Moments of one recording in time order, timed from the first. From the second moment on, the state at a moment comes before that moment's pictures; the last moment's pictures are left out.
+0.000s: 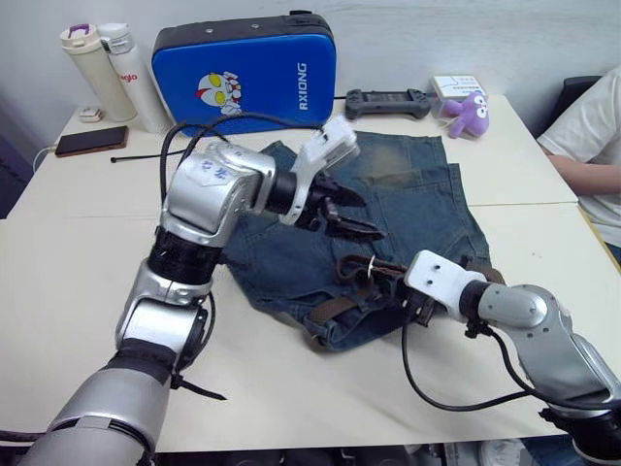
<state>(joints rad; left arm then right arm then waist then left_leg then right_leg) -1.05 0.38 -0.20 -0.03 -0.31 1.25 -1.07 -0.18 -0.79 0.13 -0.58 -0.07 0.70 0.75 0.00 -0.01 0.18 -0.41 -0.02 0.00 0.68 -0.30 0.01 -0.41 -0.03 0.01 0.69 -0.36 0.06</state>
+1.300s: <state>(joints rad) -0.82 0.53 -0.60 -0.19 -0.32 1.02 -0.94 -0.17 -1.08 -0.24 -0.66 0.38 0.81 0.97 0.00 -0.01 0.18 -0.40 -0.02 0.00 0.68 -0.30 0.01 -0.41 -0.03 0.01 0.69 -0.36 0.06</state>
